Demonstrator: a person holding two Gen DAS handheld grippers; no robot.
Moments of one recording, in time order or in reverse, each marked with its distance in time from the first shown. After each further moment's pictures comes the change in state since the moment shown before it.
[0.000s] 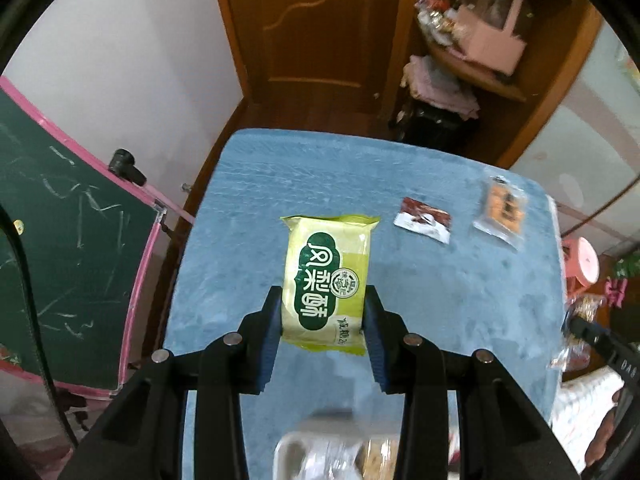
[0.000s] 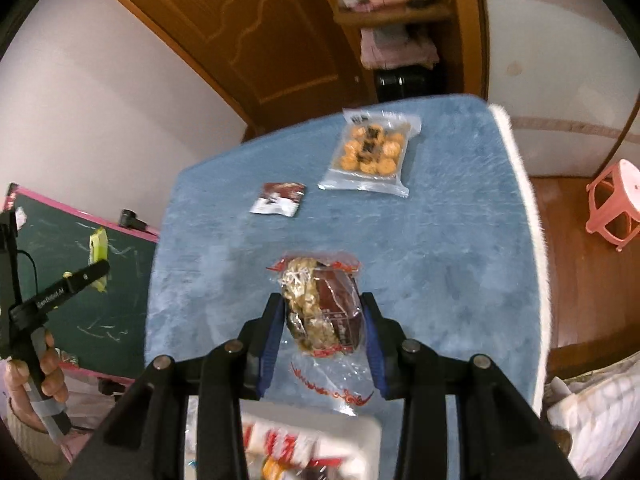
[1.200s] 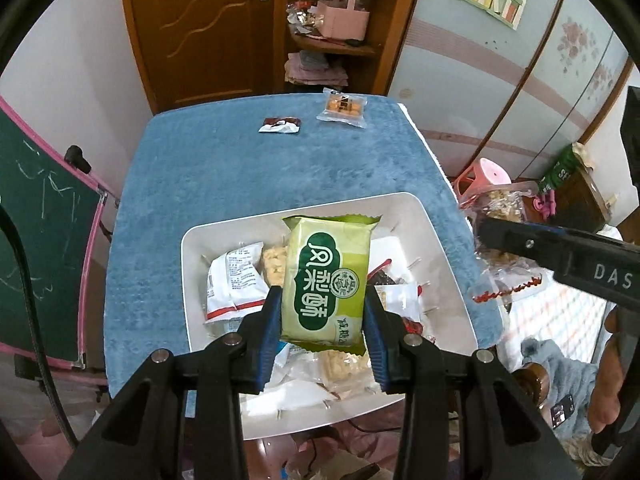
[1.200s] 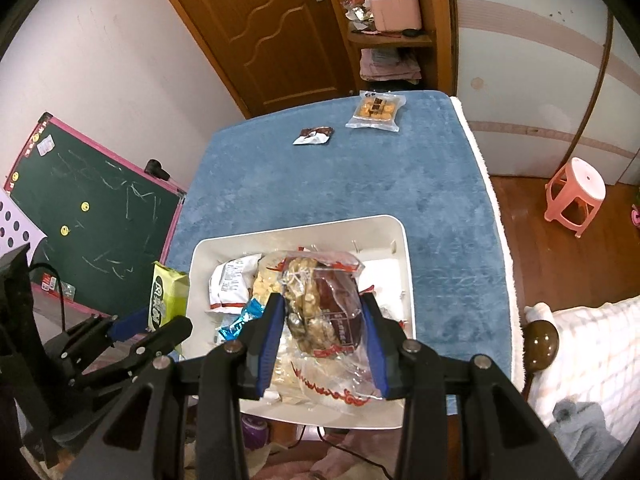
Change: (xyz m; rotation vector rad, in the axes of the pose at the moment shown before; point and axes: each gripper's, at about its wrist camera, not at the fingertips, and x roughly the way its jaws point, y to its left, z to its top) left arm -0.118 -0.058 -0.244 0.256 -0.071 -0.252; right arm -0.122 0.084 -0.197 -0.068 -0.061 -0.120
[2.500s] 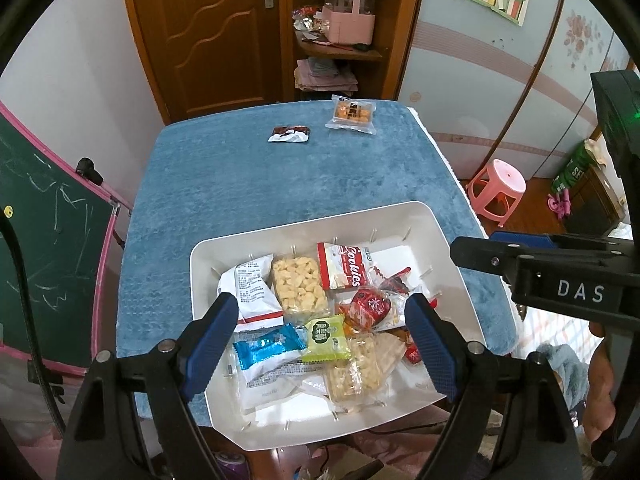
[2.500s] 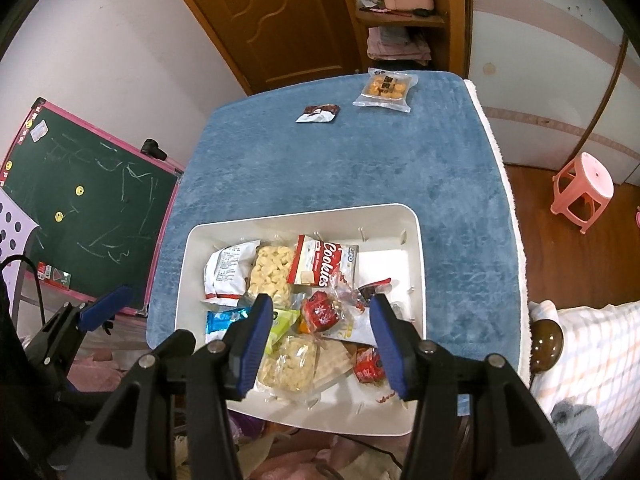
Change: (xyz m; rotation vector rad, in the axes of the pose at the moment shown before) left arm -0.002 -0.008 0.002 0.016 -0.025 0.061; right arm 0.029 0.006 0.010 -0.018 0.081 0.003
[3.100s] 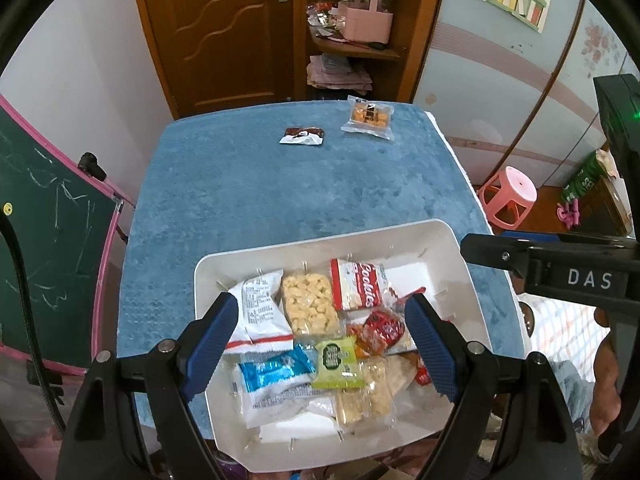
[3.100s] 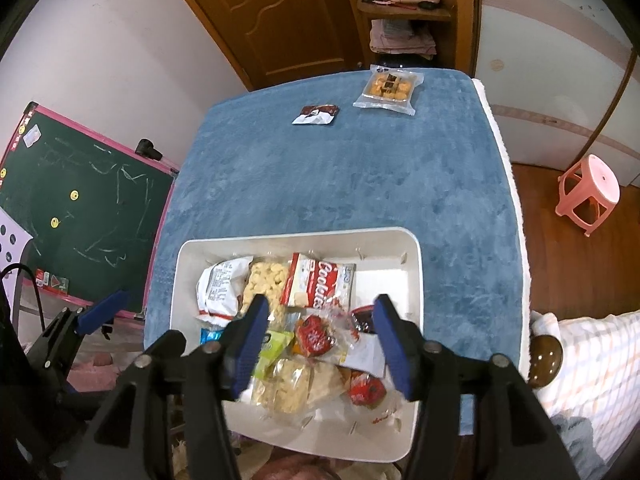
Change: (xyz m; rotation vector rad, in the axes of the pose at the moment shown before) left arm 0.026 0.012 0.028 -0.037 0.020 0.024; right arm 0.022 -0.009 0.037 -0.003 0.039 0.008
